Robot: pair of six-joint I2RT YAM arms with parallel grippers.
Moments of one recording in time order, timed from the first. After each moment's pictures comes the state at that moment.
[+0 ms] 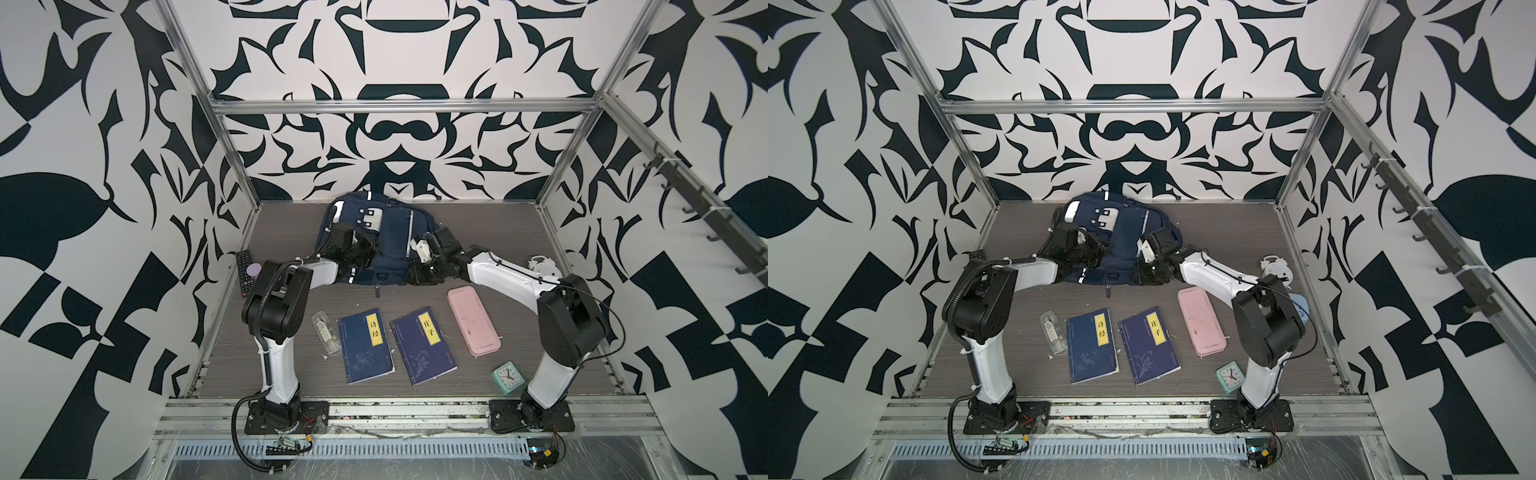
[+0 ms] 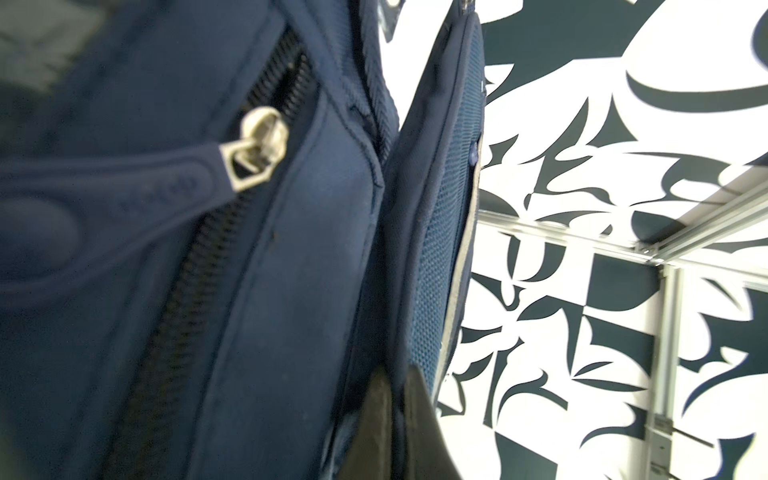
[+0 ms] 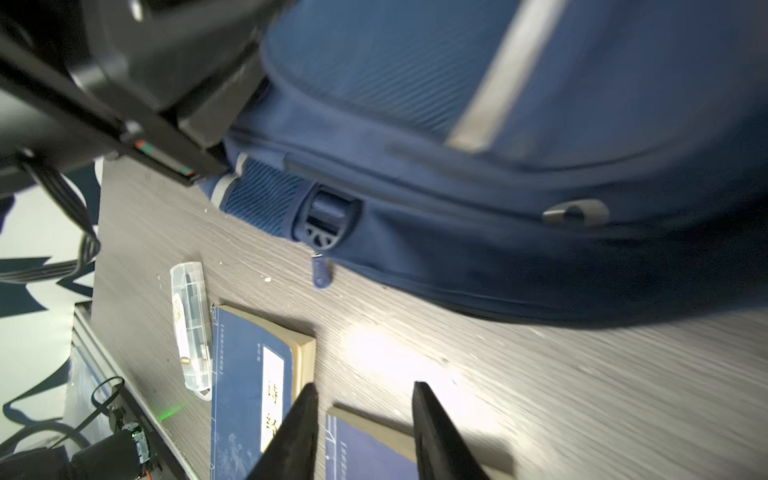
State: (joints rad) left arm -0.35 1.93 1.10 0.32 0.47 -1.30; right arm 0.56 1.74 1.25 -0.48 -0.36 0.45
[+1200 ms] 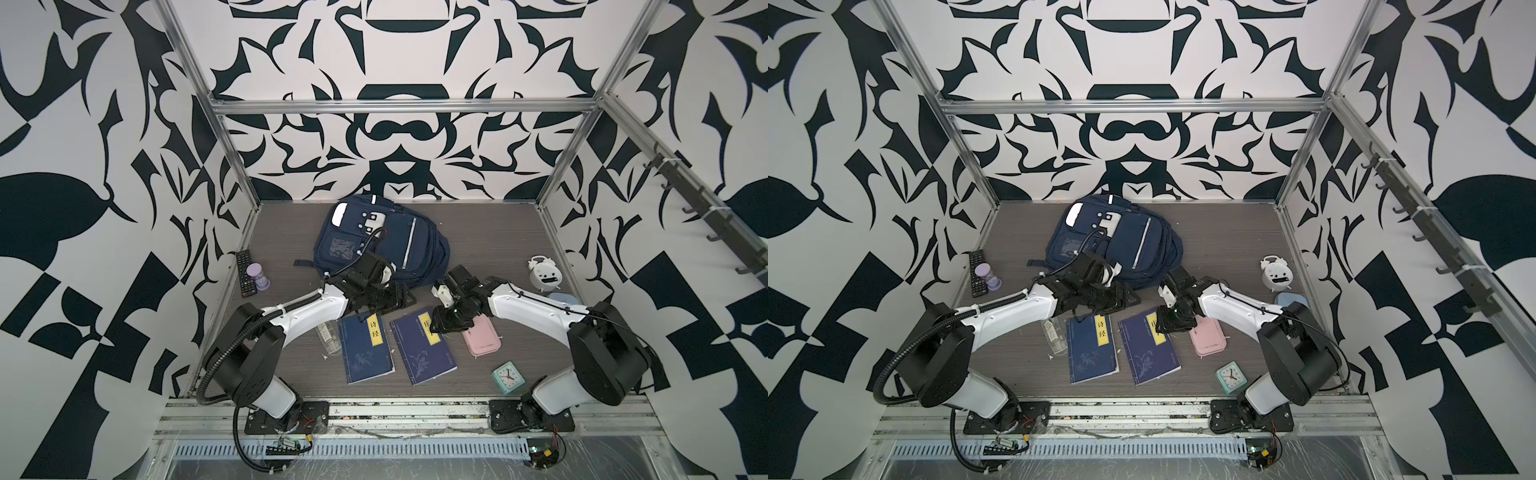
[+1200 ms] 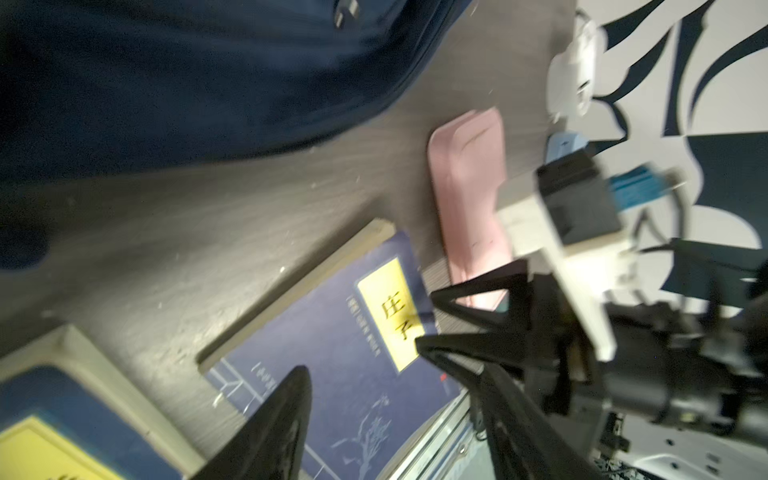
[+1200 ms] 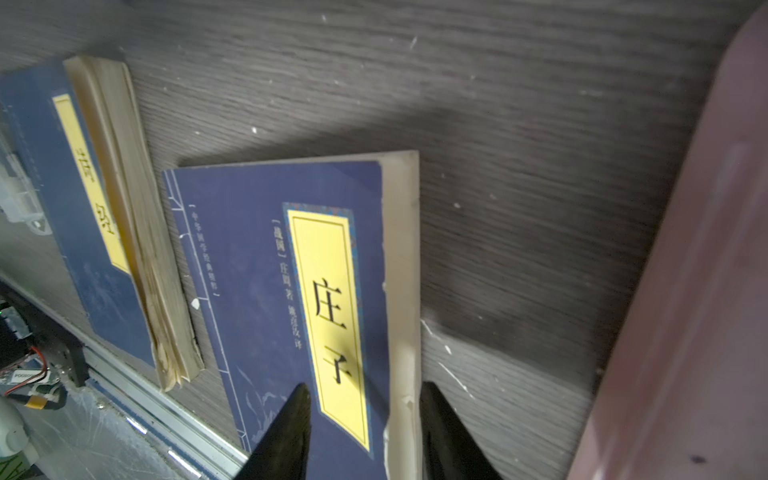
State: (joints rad) left arm -0.71 1.54 0.90 -0.25 0.47 -0.80; right arm 0.60 1.52 0.86 -0.65 -0.34 0.43
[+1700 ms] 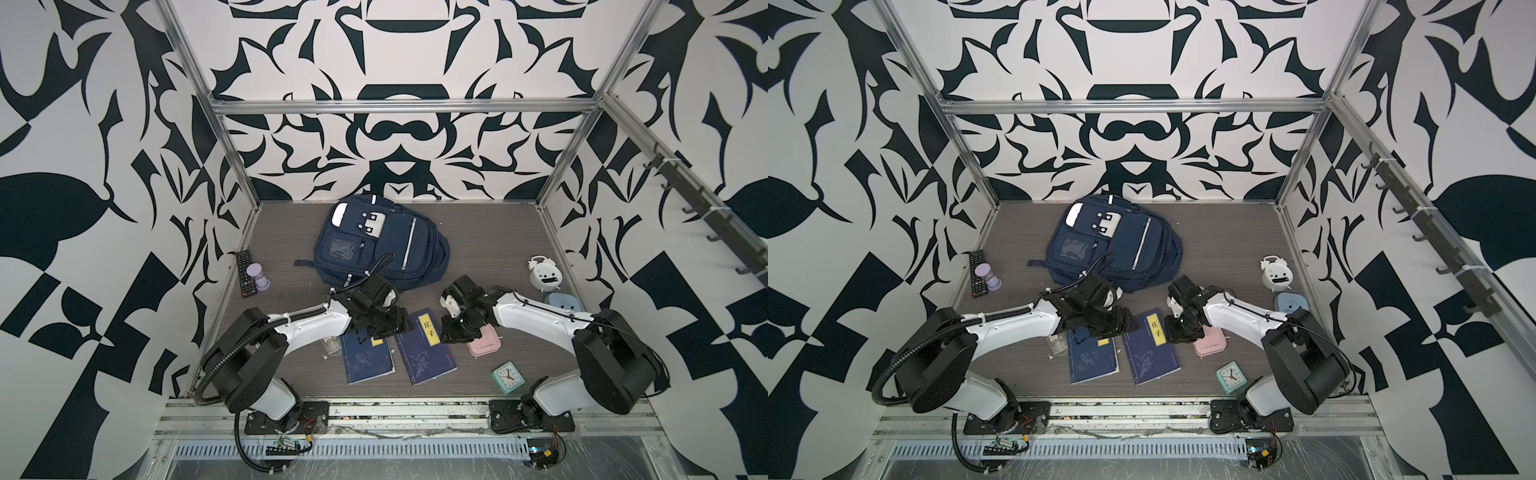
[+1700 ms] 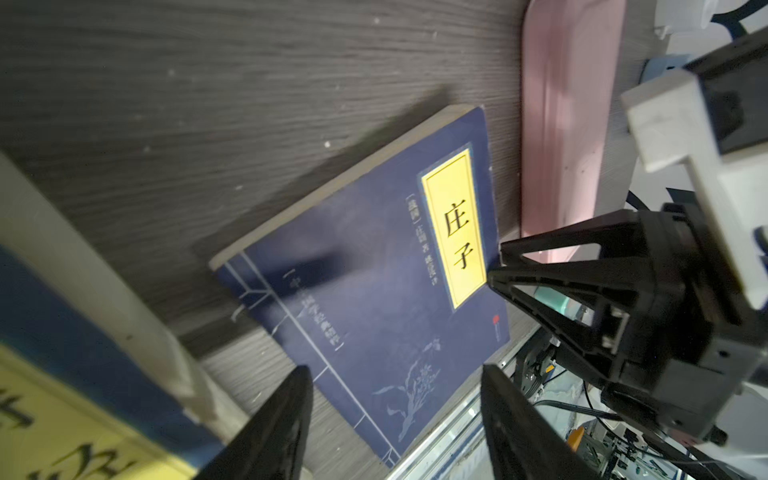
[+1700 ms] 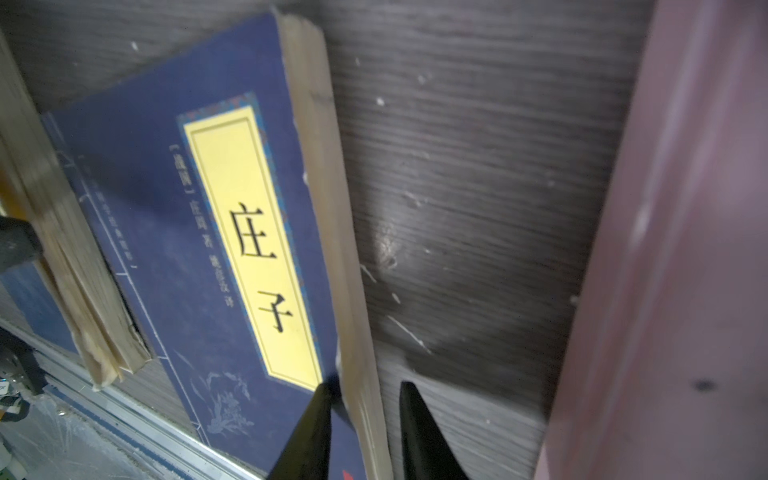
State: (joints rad) left arm -0.80 1.52 0.78 -0.26 0.43 -0.86; right arm 0.61 1.46 0.75 -0.65 -0.32 0.48
